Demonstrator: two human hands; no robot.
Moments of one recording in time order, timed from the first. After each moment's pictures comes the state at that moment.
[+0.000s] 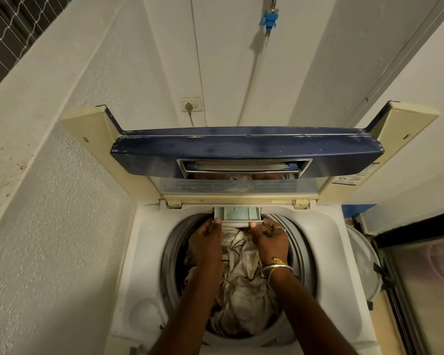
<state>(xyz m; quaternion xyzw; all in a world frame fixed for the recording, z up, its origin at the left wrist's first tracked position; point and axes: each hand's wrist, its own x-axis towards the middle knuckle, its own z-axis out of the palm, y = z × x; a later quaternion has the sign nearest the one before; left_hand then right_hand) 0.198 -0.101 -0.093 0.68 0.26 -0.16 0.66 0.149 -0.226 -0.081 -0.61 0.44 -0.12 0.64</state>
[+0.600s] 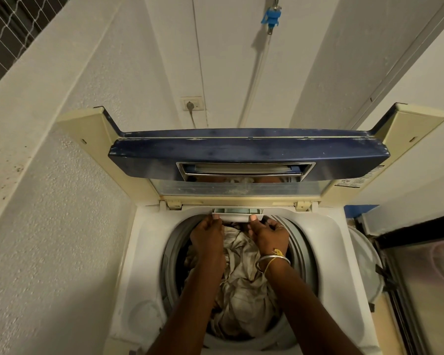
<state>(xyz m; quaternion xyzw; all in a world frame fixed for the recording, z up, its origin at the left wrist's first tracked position) 0.217 -0.115 -0.083 0.61 0.35 -0.15 0.69 0.175 -0.229 -0.092 -0.44 0.51 -0.11 0.73</state>
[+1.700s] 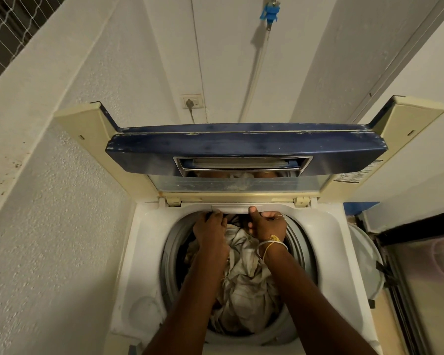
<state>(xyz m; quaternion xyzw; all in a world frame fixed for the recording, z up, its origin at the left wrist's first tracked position) 0.225 -0.126 -0.063 0.49 0.39 -0.18 0.76 0.184 -0.237 -0.100 -0.50 0.53 -0.09 0.68</state>
